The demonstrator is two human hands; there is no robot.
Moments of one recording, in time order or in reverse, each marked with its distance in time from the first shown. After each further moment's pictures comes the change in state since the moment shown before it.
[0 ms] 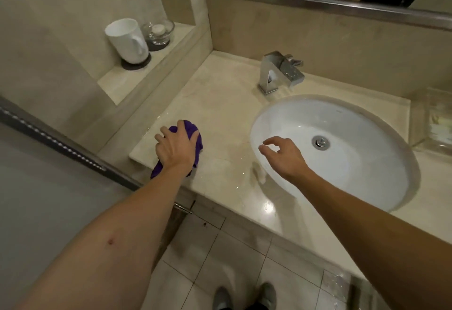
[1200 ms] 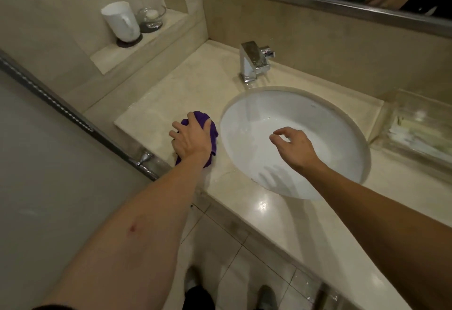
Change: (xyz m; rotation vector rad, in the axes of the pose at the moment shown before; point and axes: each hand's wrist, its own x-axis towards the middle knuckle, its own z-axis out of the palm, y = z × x) left_hand -0.115 0.136 0.003 -0.256 0.032 -0.275; right_hand -0.023 0.090 -0.119 0.003 -0.050 -0.083
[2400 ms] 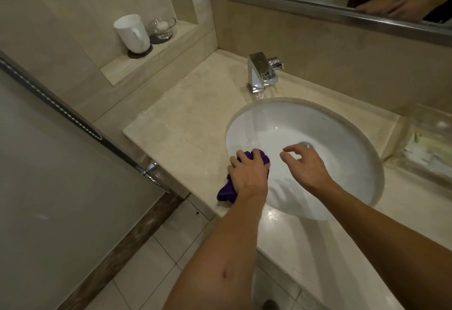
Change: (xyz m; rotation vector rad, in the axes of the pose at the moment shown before) left_hand -0.082 0.070 0.060 0.336 -0.201 0.275; right_hand 0.017 0.024 0.000 -0.017 -0.005 -0.037
